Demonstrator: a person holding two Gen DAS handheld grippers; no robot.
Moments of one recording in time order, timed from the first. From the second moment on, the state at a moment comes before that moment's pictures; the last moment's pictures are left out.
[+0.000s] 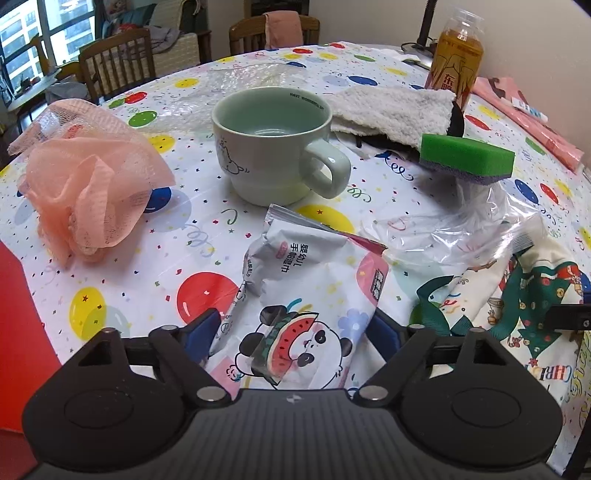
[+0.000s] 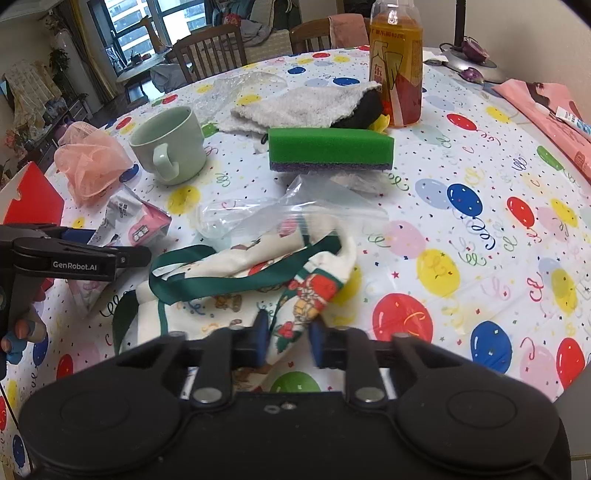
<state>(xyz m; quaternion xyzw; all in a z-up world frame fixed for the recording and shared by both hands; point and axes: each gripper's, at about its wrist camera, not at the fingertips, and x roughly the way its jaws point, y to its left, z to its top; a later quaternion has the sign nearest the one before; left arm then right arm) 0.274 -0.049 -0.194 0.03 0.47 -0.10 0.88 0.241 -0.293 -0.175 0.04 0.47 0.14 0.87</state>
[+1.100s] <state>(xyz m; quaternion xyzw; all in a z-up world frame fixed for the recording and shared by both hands) 0.220 -0.040 -0.138 -0.08 0.45 -0.02 0.89 0.223 -0.297 -0.074 0.01 0.38 0.29 0.88</state>
